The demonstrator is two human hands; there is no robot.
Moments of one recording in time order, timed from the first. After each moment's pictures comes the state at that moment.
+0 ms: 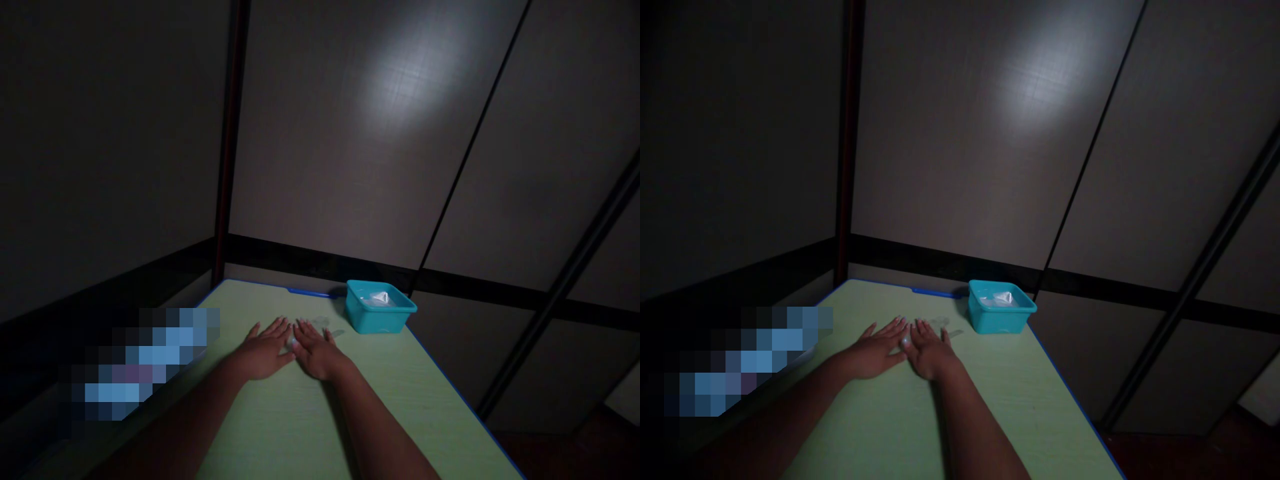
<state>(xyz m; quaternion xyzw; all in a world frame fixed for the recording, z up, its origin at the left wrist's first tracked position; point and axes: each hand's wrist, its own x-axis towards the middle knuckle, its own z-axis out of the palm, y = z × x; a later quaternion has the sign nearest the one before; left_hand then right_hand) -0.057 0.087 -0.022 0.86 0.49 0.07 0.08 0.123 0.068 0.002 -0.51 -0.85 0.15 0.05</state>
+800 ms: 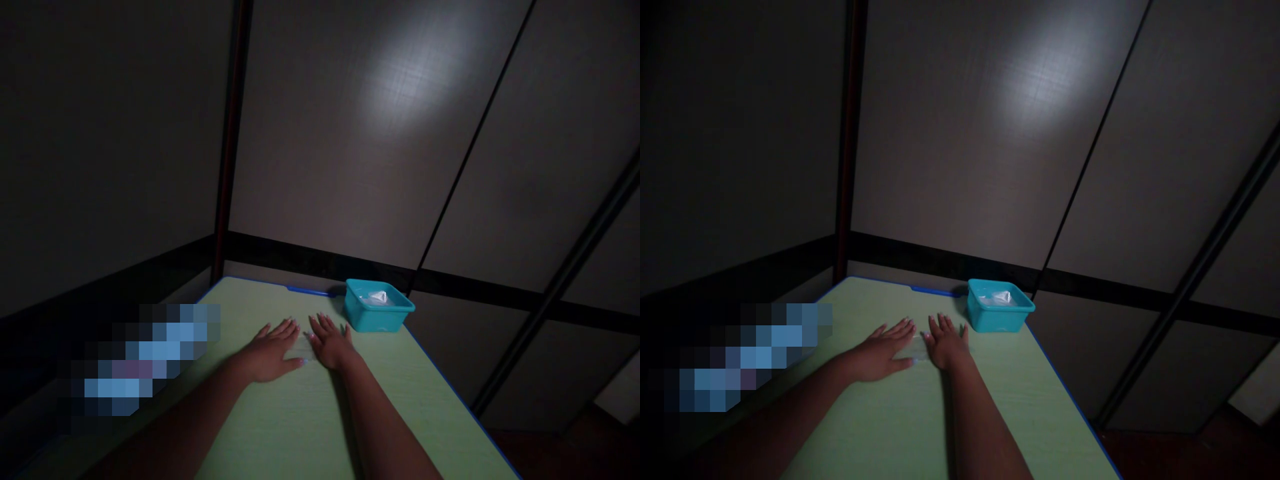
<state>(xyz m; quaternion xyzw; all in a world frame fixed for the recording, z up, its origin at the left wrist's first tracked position) -0.047 0.077 -0.016 0.89 0.45 0.08 0.11 0.149 0.082 -0.006 -0.61 -0.79 0.07 0.05</state>
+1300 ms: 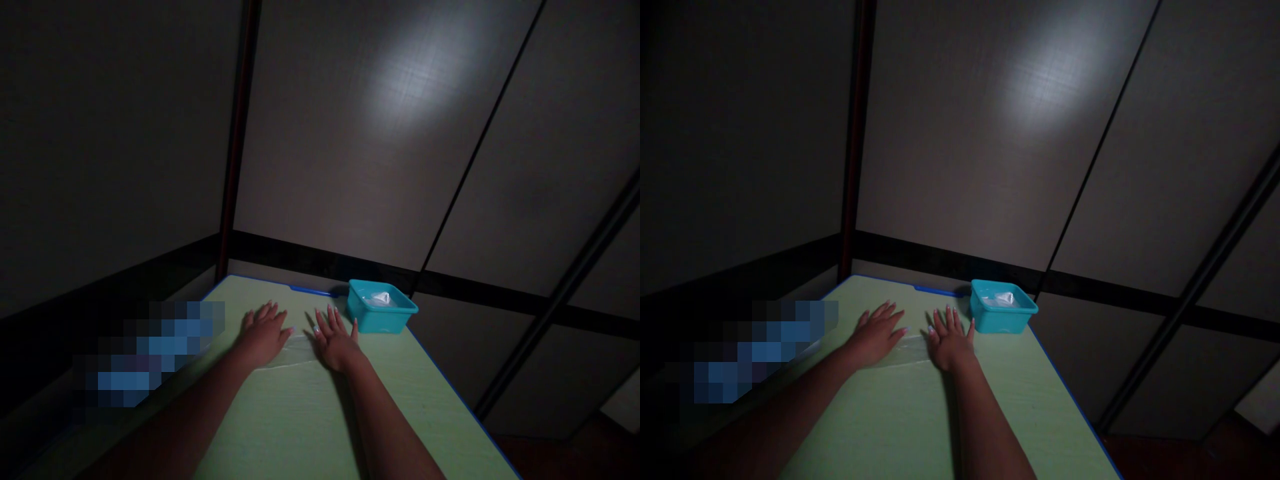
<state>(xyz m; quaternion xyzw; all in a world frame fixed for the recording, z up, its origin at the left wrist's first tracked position) -0.054 0.088 -0.016 0.78 0.60 0.17 0.00 0.144 0.072 0.005 -0.64 -0.77 0.02 0.04</state>
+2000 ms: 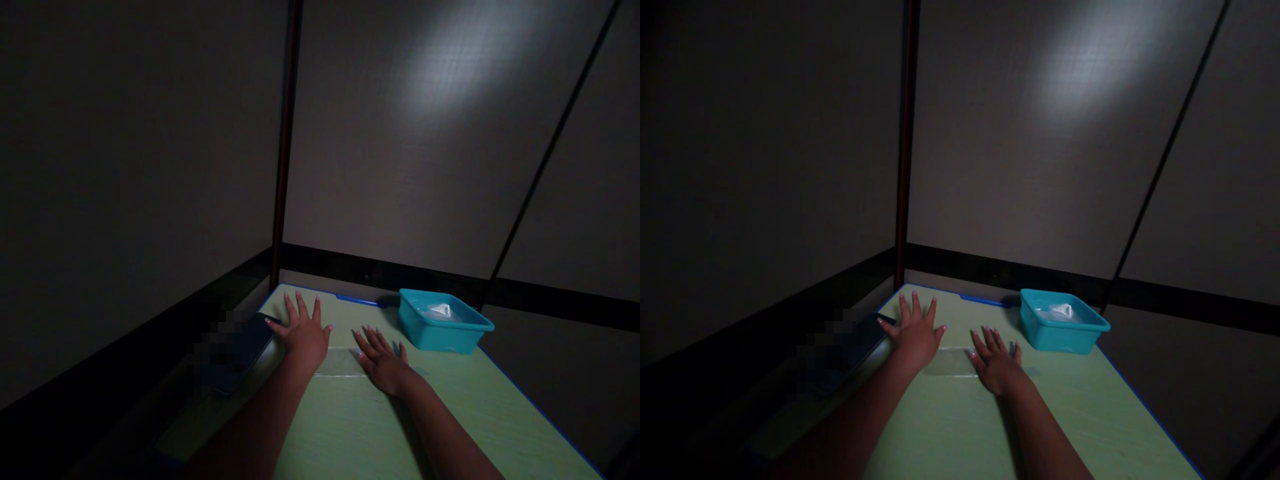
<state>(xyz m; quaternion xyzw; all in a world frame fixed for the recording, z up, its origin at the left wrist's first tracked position) -0.057 0.067 0.020 0.61 0.76 0.19 -0.10 0.137 0.076 -0.009 -0.59 -0.80 0.07 0.01</state>
